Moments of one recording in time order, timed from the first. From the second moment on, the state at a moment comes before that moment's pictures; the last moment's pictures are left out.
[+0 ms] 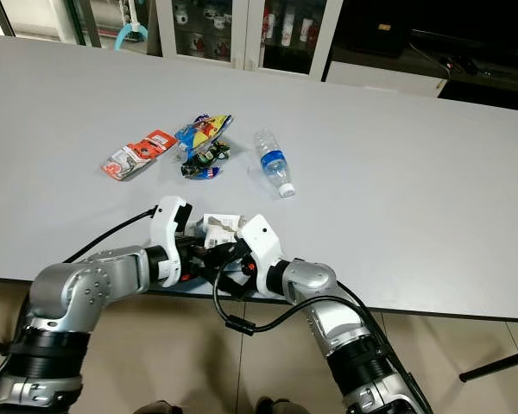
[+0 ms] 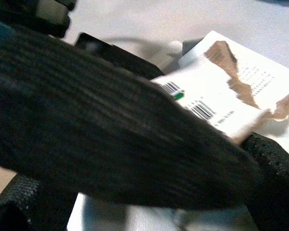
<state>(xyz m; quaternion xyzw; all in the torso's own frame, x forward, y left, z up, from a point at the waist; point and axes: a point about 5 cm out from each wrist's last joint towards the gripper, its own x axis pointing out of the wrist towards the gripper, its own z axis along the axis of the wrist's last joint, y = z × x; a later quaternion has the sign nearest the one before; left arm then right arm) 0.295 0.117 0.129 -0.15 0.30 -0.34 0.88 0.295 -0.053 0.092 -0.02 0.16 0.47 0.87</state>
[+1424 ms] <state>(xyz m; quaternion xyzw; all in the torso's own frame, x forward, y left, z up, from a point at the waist) 0.302 0.126 0.132 -0.16 0.28 -0.31 0.89 0.297 -0.057 0.095 -0.02 0.15 0.46 0.87</state>
